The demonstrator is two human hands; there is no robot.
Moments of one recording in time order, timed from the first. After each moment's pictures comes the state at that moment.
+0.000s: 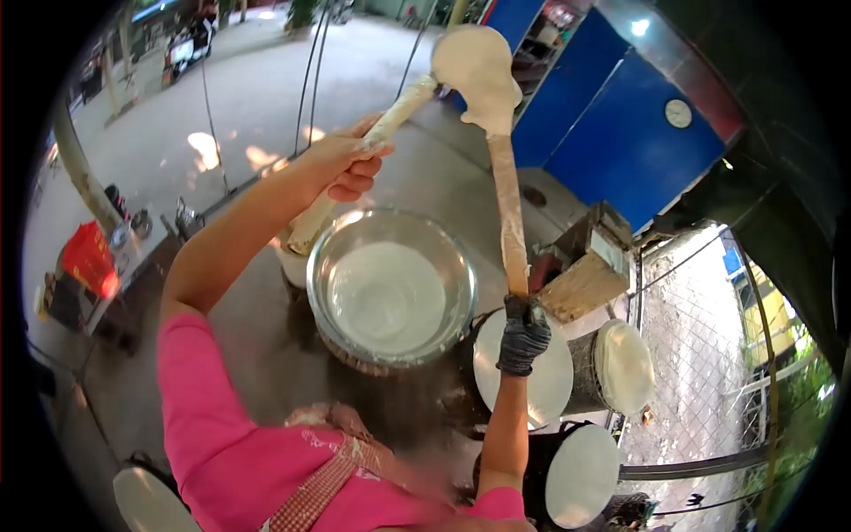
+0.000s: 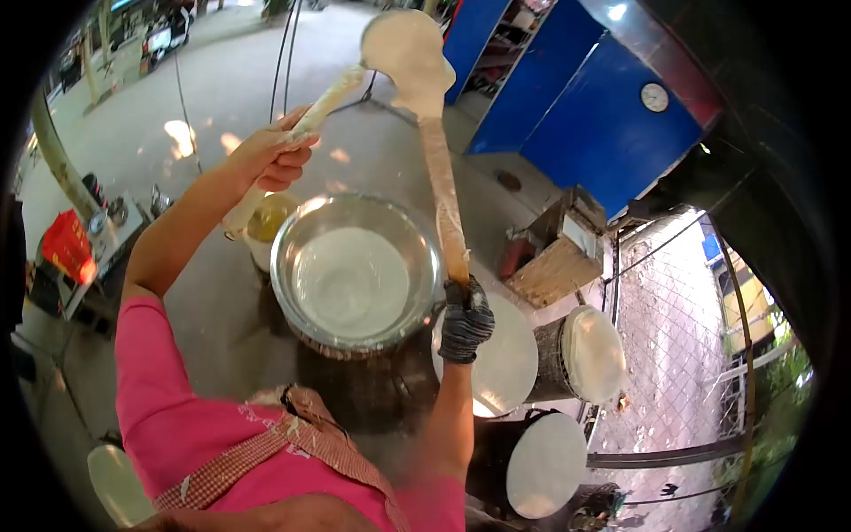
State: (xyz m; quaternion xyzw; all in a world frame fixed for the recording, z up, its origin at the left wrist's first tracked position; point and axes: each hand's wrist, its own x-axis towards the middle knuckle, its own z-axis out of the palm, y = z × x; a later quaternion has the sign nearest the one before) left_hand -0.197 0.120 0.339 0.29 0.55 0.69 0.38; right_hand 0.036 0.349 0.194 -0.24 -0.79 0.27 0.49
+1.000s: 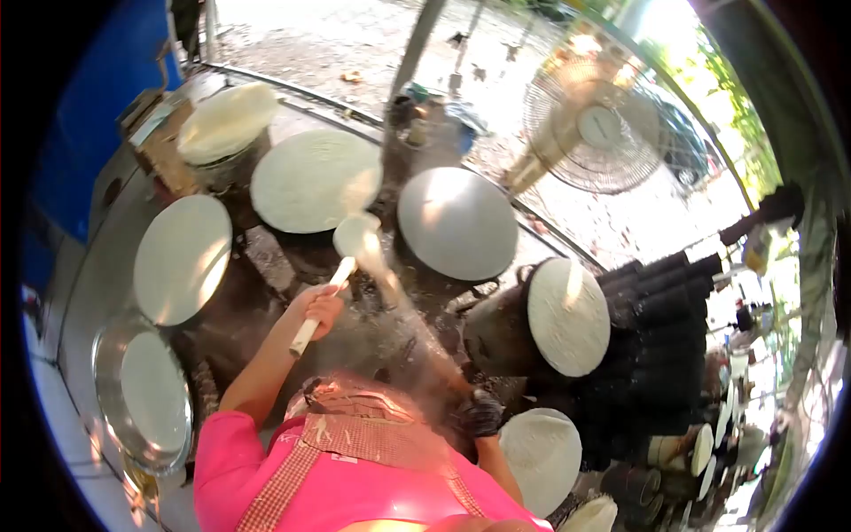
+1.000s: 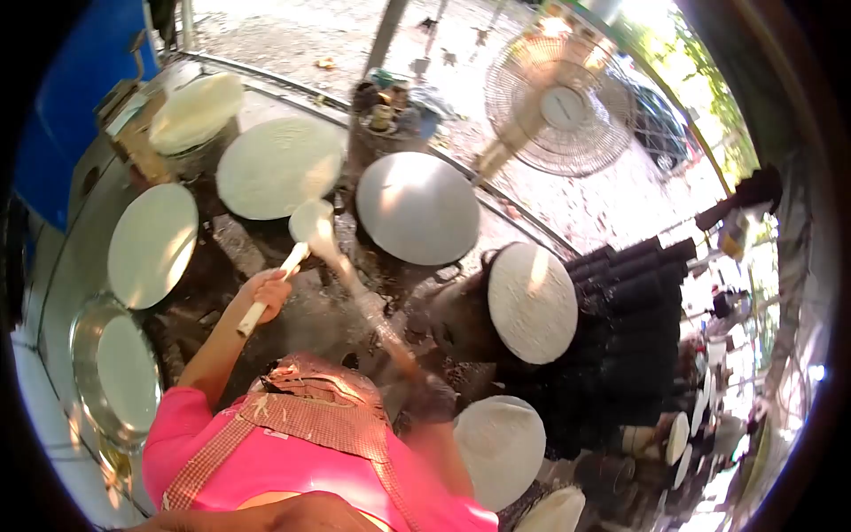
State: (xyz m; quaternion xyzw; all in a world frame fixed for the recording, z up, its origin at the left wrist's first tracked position) left_hand 0.385 0.257 0.049 -0.25 0.01 -0.06 0.97; right_hand 0.571 -0.096 0.037 -0.88 -0.46 0.05 0.10
